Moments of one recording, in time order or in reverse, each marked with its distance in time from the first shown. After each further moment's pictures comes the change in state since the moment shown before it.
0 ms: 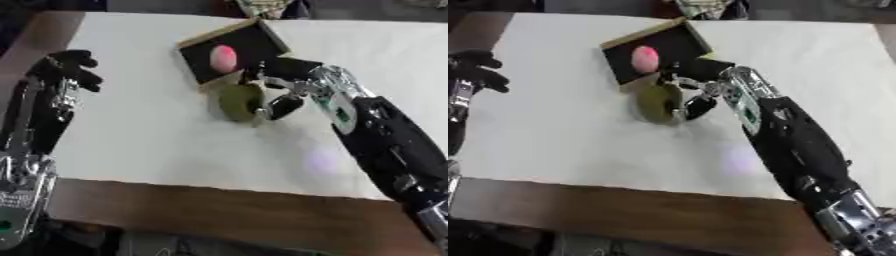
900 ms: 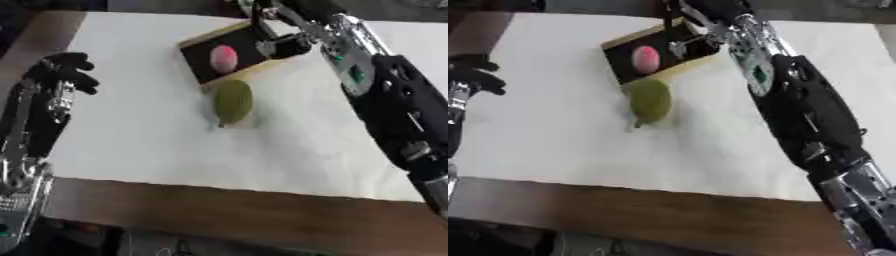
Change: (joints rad) left arm 0.007 0.000 -0.004 0.000 0.000 0.000 -0.002; right arm -0.119 -0.036 -0.110 -0.007 -0.053 0.125 -0.196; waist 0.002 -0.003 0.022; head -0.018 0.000
